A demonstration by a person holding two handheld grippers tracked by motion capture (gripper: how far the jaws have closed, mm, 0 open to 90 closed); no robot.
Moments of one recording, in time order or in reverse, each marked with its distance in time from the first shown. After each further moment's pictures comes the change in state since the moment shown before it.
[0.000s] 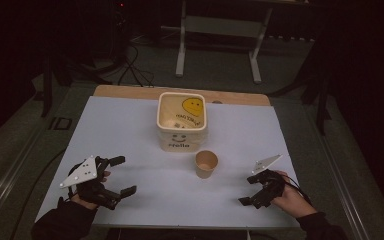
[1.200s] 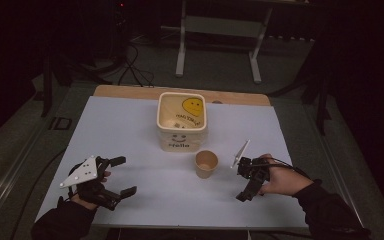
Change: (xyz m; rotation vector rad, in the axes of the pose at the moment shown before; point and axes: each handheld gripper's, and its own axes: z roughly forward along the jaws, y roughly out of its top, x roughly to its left) left arm 0.000 0.000 0.001 0.006 -0.012 0.003; right arm 0.017 0.075 0.000 0.422 -0.022 -0.148
